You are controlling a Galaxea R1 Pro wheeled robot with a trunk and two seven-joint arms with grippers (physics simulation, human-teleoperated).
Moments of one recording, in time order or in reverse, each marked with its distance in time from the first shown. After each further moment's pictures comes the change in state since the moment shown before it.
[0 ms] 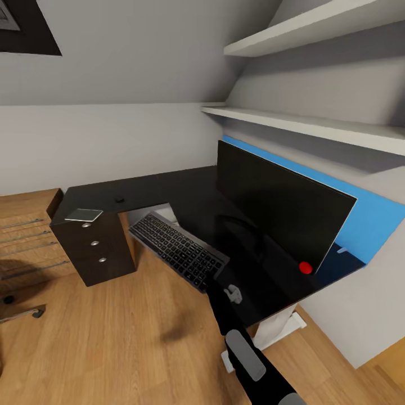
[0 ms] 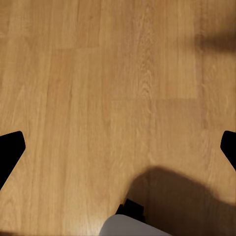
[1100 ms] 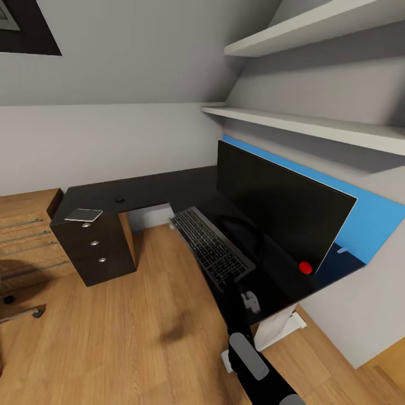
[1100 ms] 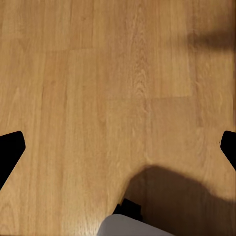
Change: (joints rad) left arm 0.000 0.000 -0.034 0.000 0.000 -0.002 0.001; right arm 0.000 0.000 -0.028 0.056 -0.120 -0.291 -0.007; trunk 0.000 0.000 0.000
